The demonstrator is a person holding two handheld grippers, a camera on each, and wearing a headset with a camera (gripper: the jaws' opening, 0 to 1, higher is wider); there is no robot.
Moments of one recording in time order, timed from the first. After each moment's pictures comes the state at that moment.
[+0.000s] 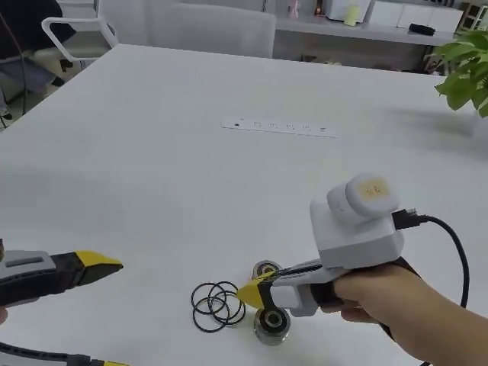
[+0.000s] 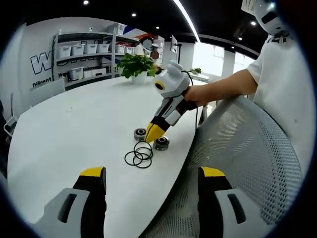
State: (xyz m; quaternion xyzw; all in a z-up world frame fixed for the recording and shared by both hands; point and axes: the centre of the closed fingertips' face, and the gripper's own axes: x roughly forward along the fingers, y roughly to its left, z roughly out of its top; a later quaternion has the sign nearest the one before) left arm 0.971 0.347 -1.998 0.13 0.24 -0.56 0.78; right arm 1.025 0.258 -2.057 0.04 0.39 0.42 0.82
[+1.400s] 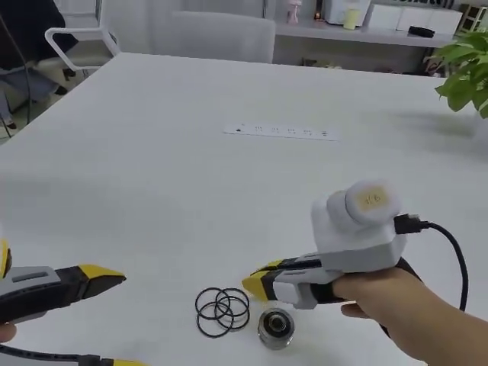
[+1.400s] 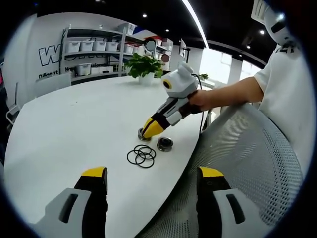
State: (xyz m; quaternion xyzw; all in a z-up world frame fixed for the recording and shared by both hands) left arm 0.976 0.351 -2.001 0.10 0.25 -0.54 0.80; right arm 1.045 0.251 -2.049 0.01 0.35 0.40 0.85
